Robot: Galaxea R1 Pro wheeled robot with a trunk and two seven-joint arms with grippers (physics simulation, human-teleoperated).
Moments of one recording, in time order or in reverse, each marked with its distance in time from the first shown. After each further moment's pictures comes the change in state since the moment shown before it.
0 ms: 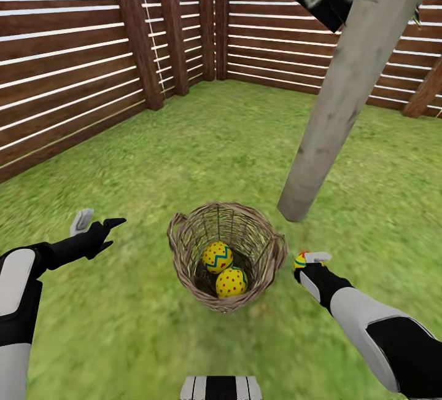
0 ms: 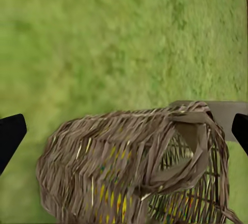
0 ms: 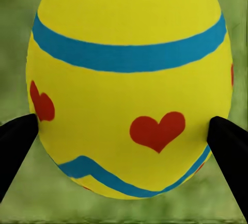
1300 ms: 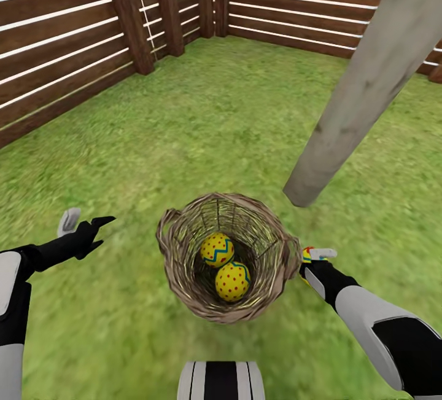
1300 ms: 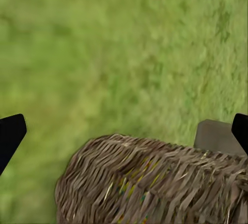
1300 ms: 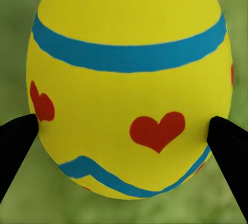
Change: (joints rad) left arm 0.000 0.003 0.079 -0.002 0.001 0.003 0.000; right arm -0.002 -0.027 -0.037 -0.027 0.001 -0.028 0.007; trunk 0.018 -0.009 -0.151
